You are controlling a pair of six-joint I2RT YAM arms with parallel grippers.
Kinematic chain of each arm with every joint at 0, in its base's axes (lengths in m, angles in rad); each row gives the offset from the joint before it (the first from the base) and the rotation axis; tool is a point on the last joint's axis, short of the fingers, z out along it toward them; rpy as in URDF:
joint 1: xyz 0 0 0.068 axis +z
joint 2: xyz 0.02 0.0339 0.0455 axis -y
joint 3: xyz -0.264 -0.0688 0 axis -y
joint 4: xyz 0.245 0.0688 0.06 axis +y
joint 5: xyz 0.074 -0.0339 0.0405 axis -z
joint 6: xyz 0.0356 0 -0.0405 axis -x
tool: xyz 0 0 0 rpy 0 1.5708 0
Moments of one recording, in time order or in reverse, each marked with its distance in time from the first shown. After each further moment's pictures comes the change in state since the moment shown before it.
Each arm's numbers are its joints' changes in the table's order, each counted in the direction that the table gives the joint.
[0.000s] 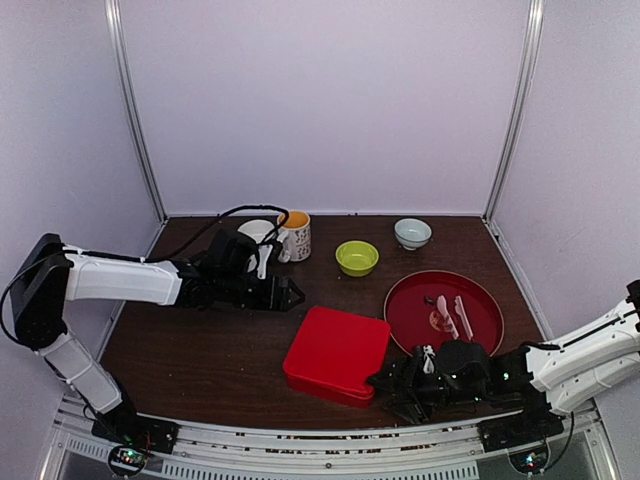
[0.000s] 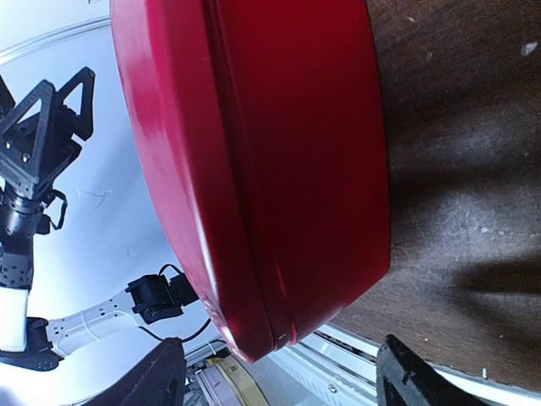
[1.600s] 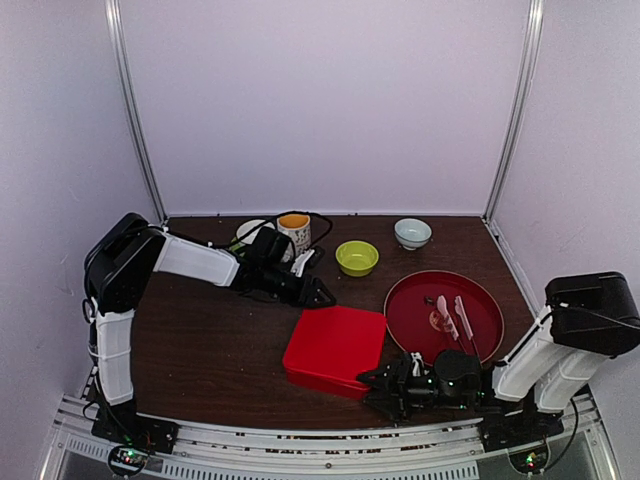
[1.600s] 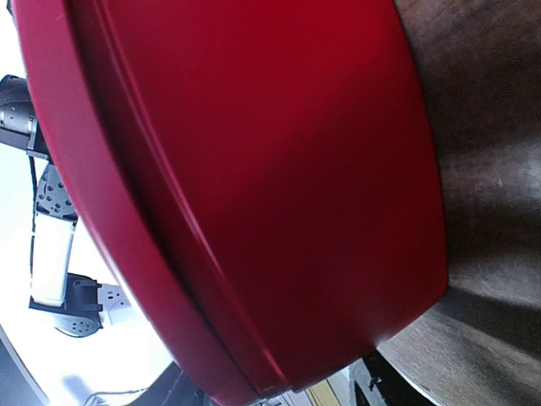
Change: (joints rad) left arm 0.063 -0.499 0.360 -0.061 0.441 -0.121; right arm -0.056 -0.471 -0.117 -0.836 -0.036 -0.135
